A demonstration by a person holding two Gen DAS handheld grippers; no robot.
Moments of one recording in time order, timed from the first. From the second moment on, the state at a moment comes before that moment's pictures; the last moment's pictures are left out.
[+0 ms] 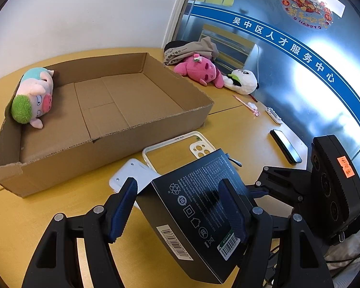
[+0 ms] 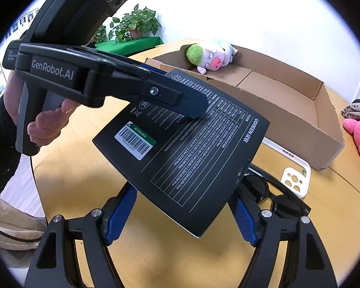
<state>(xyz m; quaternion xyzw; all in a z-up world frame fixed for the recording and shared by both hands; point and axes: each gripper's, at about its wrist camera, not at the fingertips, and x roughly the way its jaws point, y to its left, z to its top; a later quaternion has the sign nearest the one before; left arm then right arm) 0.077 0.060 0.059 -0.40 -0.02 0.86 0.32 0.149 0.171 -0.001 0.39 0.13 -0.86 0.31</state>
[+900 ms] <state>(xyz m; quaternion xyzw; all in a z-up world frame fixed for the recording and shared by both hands) 0.014 0.059 0.127 -0.34 -0.01 0.89 0.31 0.084 0.172 0.057 0.33 0.17 -0.88 0.30</state>
